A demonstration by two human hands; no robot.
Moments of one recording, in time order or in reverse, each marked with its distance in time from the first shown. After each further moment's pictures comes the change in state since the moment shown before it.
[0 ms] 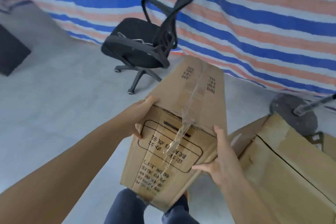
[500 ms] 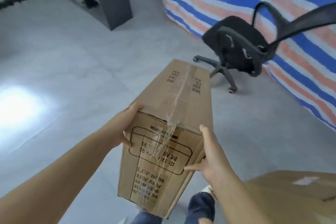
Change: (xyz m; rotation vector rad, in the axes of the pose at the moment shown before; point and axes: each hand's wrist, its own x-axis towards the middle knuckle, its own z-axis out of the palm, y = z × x) left_hand -0.152 -0.261 -0.273 -0.478 0.398 -0.160; right_hand -0.119 0.222 0.214 -0.586 -0.255 0.052
